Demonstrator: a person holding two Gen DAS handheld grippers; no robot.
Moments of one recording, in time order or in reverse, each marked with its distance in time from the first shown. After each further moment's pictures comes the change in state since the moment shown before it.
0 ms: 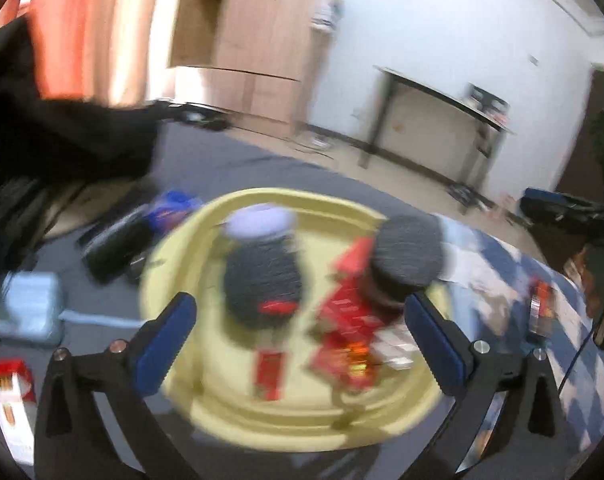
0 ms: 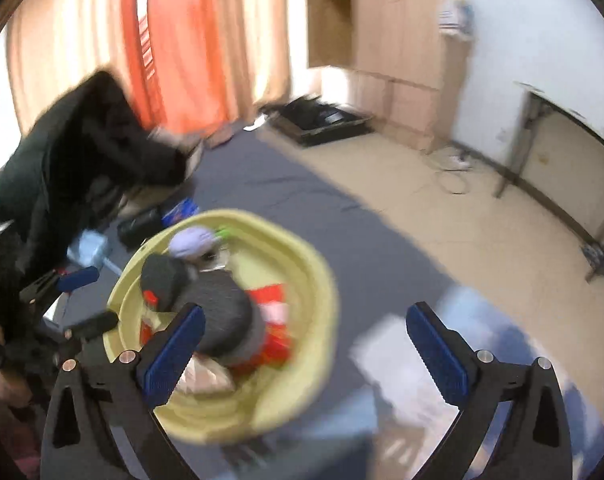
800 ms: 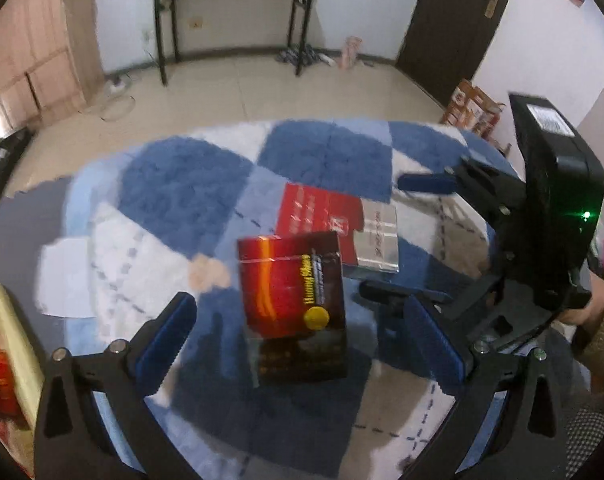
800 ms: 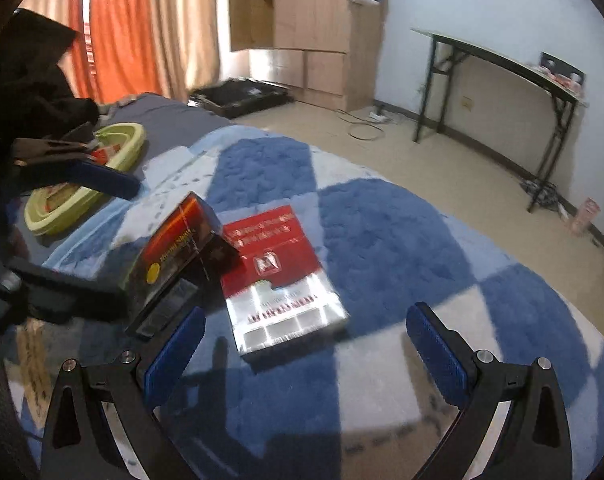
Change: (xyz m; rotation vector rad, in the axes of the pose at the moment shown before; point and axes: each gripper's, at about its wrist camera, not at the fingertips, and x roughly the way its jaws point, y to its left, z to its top) left arm 0.134 -0.340 -0.026 0.460 0.420 -0.361; right arm -0.077 -0.183 -0.218 0.046 0.057 -0.102
